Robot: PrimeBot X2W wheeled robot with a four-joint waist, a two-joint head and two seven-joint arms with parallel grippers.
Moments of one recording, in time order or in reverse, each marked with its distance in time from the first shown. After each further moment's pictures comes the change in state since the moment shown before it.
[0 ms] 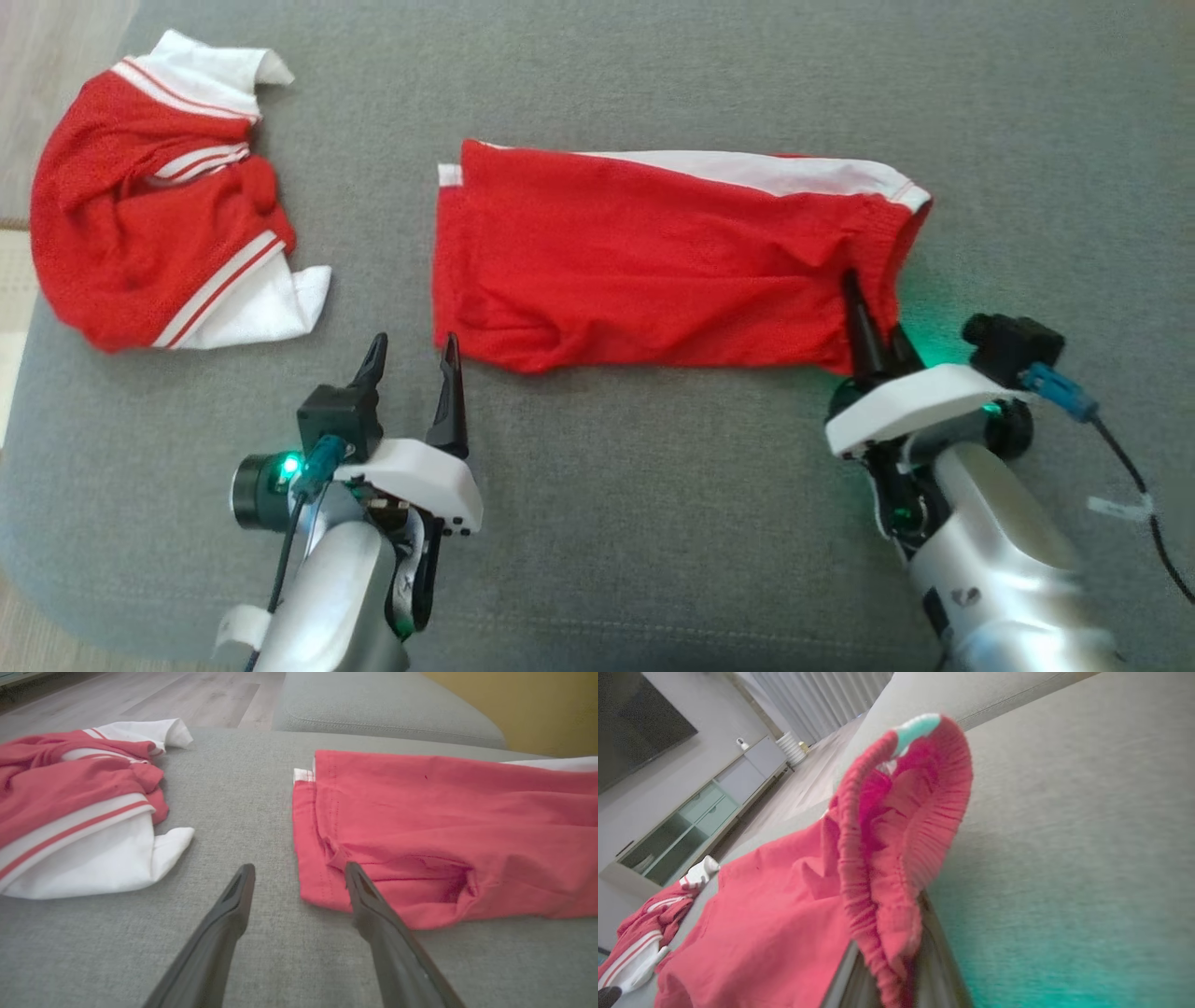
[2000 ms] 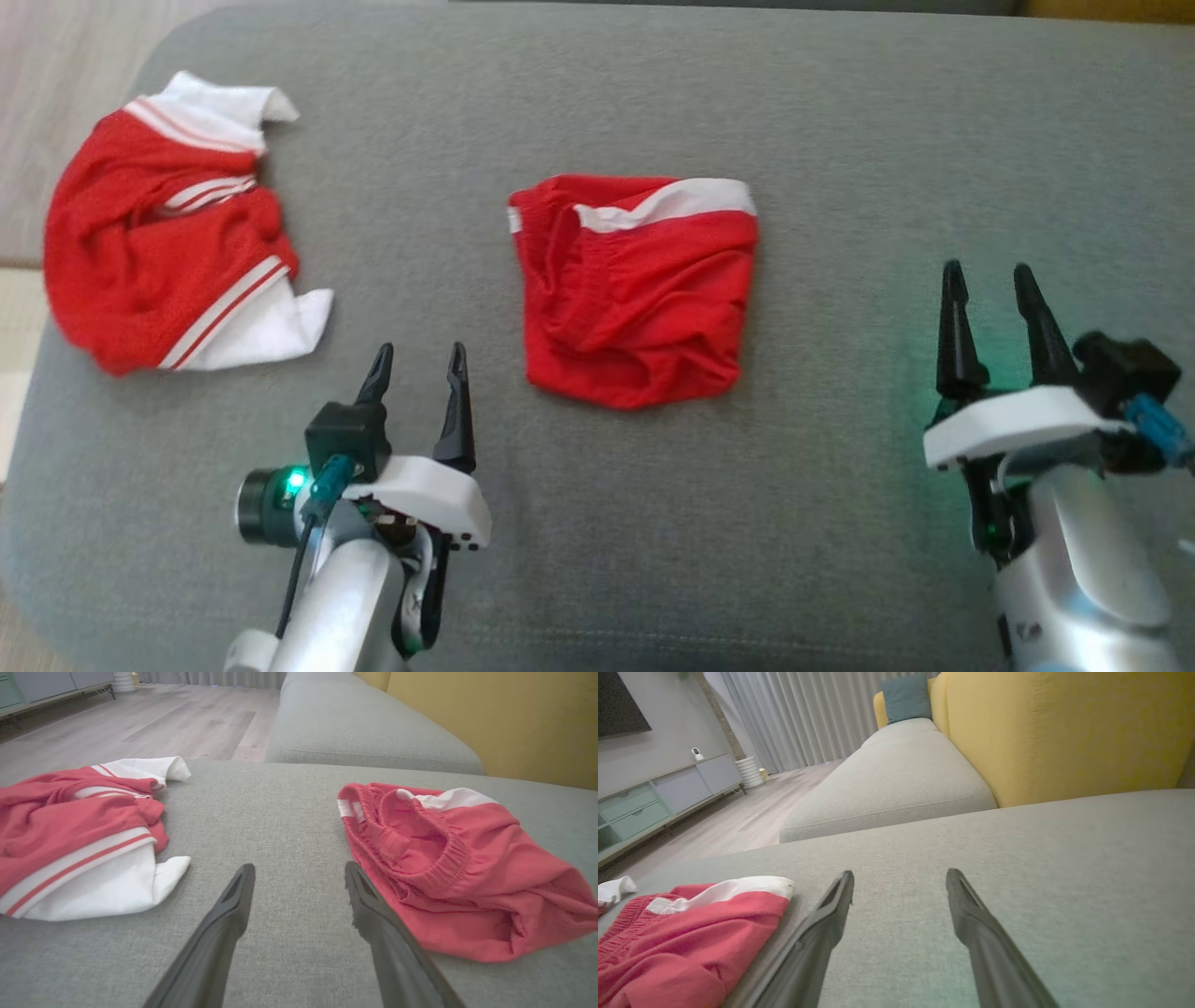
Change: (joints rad) left arm 0.048 0.003 -0.025 -0.069 0.004 0.036 0.000; right arm 0.129 -0.004 -0.325 -0.210 -0.389 0.000 0.009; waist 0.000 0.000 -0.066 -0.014
